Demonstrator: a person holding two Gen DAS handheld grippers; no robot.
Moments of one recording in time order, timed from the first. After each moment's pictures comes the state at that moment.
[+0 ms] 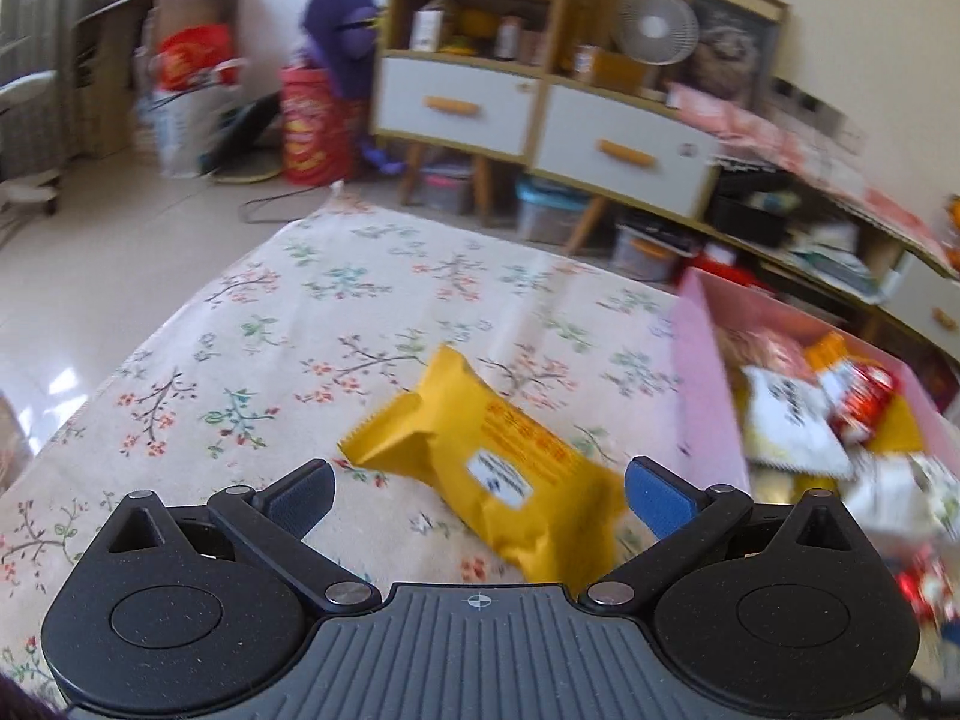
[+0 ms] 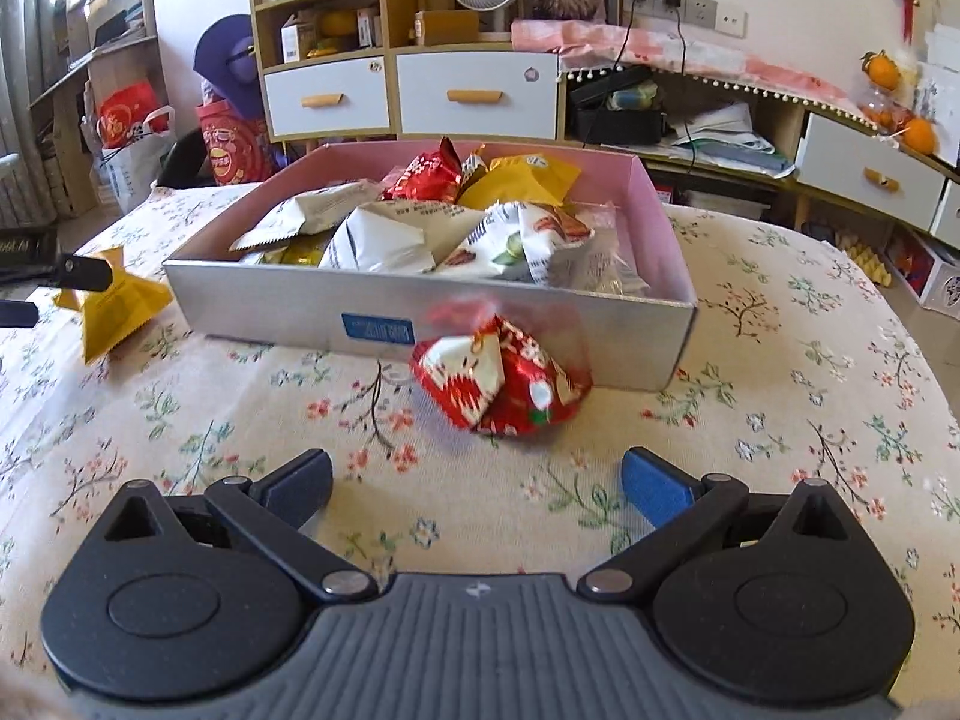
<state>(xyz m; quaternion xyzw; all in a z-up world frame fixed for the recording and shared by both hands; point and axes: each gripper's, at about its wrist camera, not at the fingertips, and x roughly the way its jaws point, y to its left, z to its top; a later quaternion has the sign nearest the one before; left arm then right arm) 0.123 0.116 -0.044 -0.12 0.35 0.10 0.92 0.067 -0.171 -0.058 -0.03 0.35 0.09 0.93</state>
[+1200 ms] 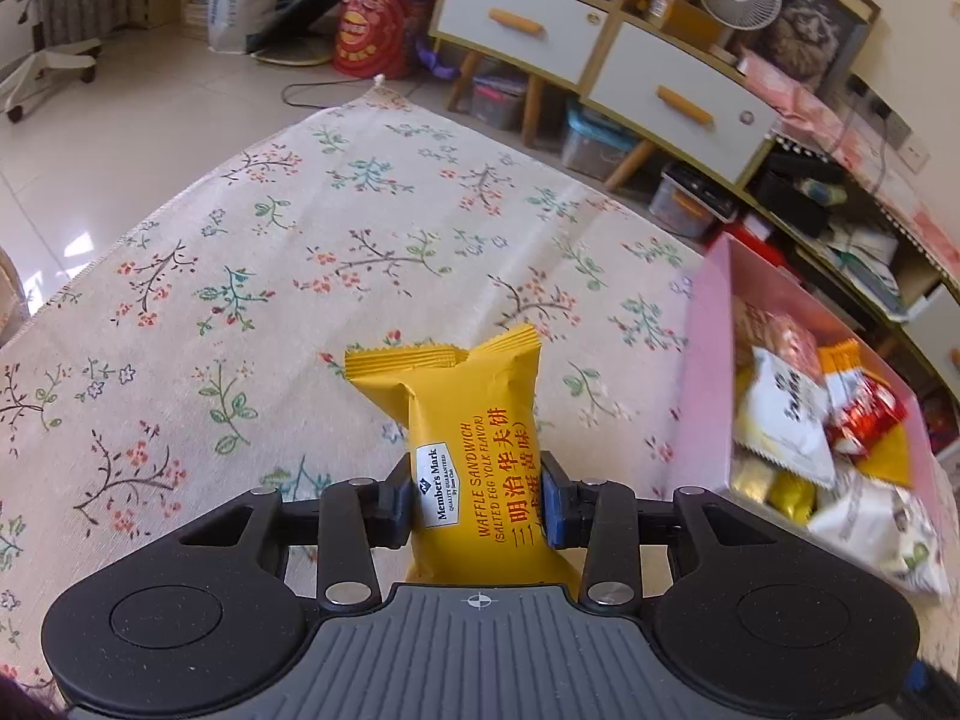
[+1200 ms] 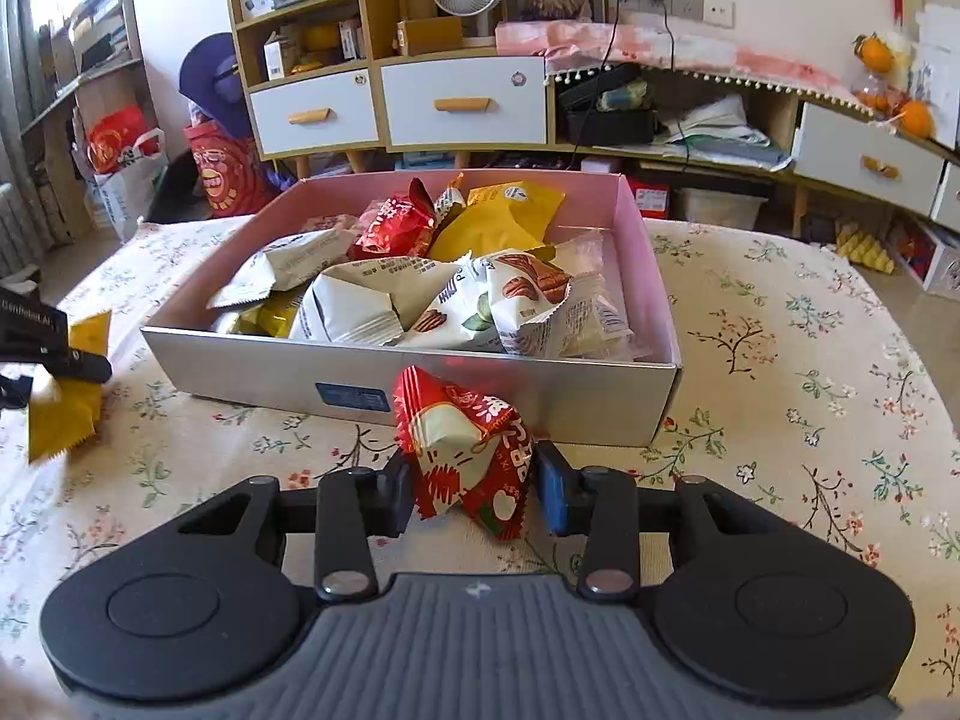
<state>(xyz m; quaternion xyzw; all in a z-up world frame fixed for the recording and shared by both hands) 0.121 0.110 -0.046 -0.20 0.42 0.11 0.88 0.082 -0.184 -0.042 0.00 0.36 0.11 0.92</state>
